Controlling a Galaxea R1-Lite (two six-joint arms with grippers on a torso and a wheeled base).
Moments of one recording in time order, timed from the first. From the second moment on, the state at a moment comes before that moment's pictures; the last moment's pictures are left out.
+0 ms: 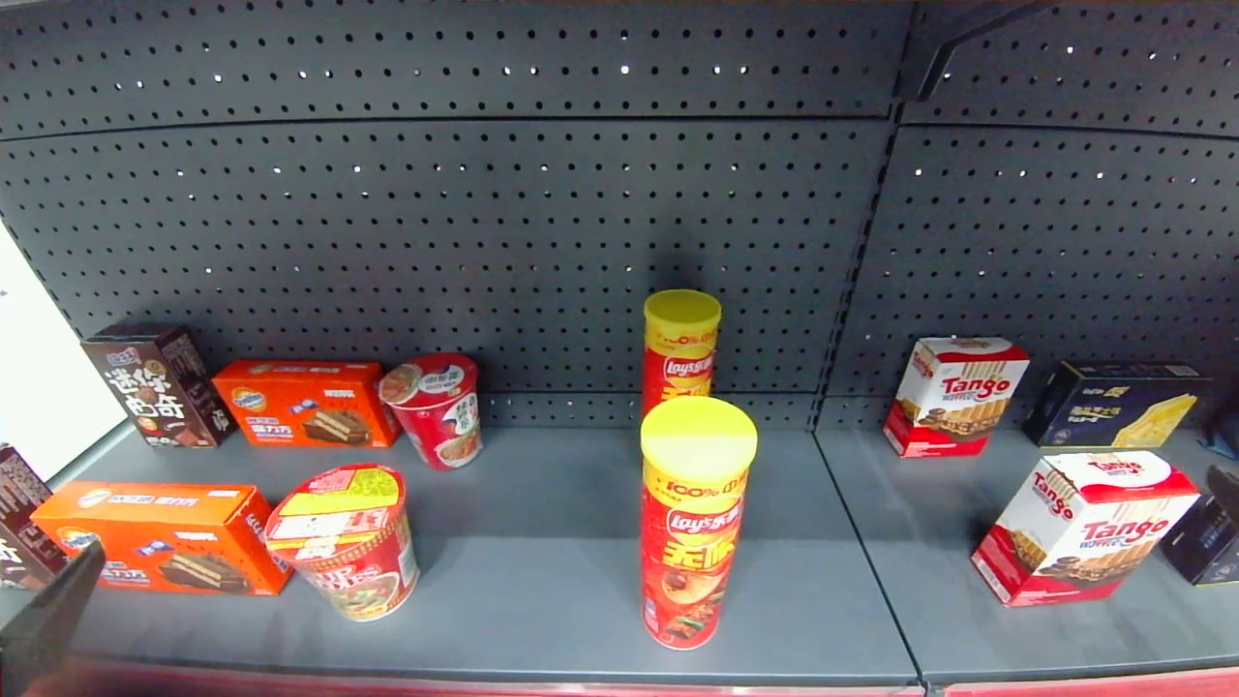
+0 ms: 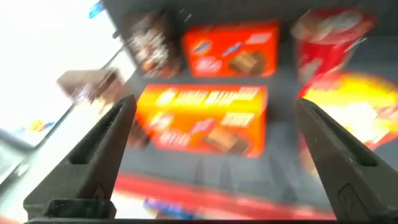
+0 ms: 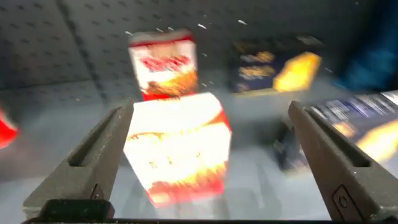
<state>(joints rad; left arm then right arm) -0.02 0.72 -0.22 -0.42 0.33 0.15 0.10 0.83 -0.19 -0.68 -0.29 0.04</state>
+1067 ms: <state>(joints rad) -0.03 0.06 -0.01 -0.08 0.13 0.07 0.01 0.07 -0.02 -0.04 -0.21 -0.02</state>
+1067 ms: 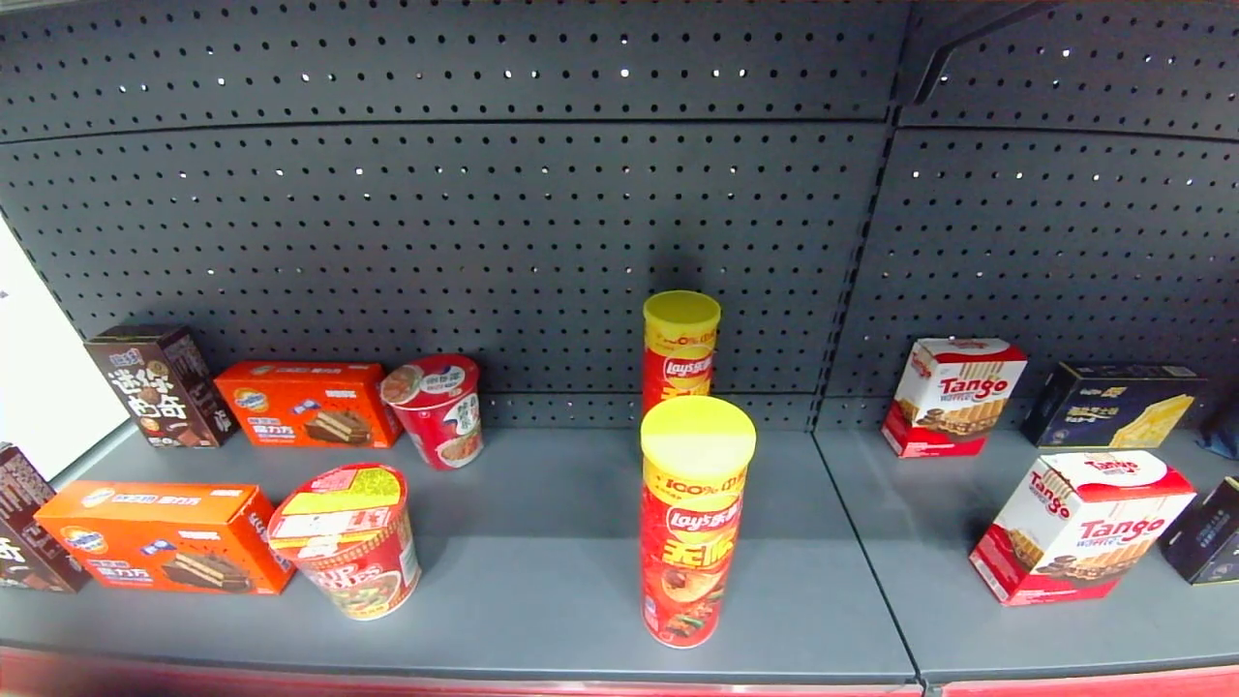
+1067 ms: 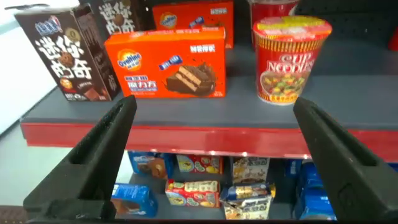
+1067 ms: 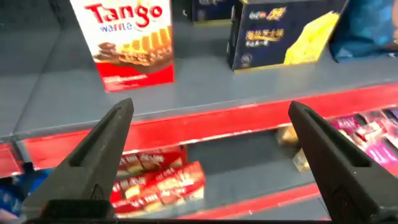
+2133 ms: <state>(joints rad) 0.00 0.01 0.00 0.00 0.07 -0.03 0.00 0.00 0.00 -0.01 0.04 0.00</state>
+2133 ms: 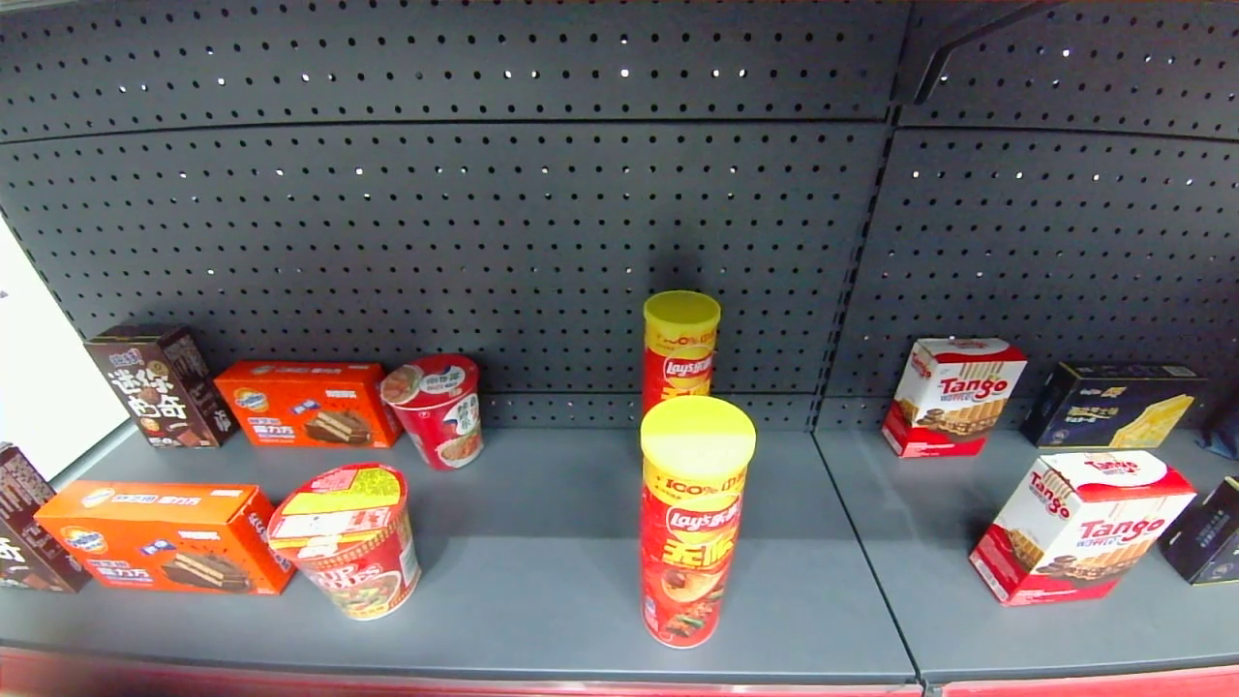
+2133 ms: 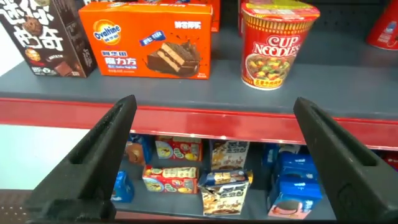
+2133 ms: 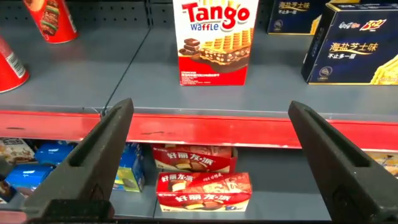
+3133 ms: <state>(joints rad) 0.00 0.01 0.00 0.00 0.06 0.02 0.00 0.00 0.00 -0.01 0.04 0.00</state>
